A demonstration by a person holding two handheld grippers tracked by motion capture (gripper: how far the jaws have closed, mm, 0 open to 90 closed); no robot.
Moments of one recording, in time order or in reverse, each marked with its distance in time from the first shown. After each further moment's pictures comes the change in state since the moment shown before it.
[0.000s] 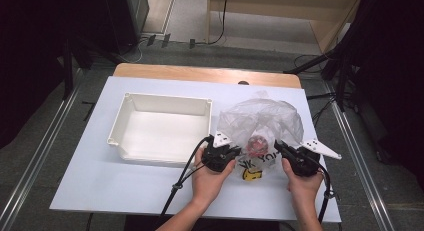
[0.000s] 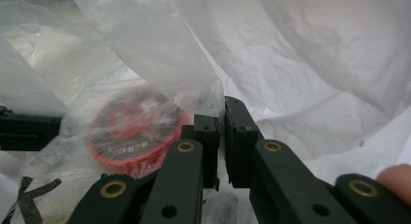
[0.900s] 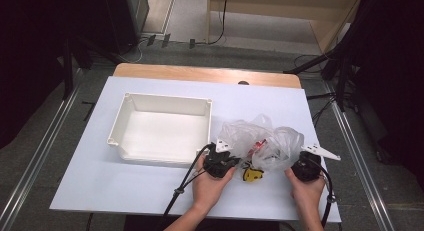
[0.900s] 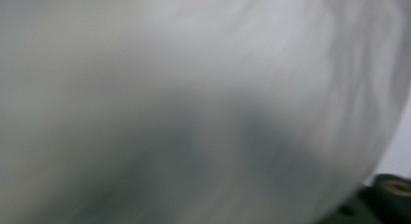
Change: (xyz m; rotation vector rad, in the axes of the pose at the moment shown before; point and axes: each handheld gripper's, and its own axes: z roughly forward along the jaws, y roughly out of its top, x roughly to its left) left arm 0.005 -0.027 0.020 0.081 -0.009 -0.040; right arm -0.019 -0.022 -0.002 0.115 -0.041 0.068
